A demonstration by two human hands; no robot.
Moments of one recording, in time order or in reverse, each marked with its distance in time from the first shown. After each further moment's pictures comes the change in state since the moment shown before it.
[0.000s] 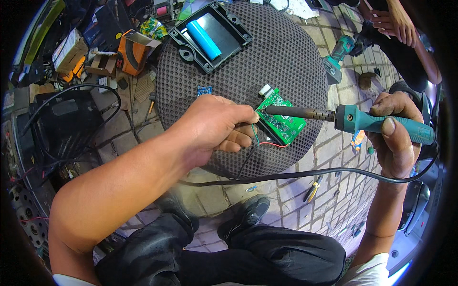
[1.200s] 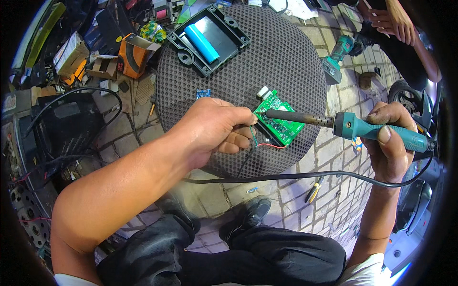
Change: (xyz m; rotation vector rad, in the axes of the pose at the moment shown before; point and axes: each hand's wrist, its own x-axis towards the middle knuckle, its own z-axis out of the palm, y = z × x) left_hand -0.001 0.000 0.002 -0.013 0.021 -0.005; right_hand -0.012 0.012 -0.001 0.148 0.037 0.031
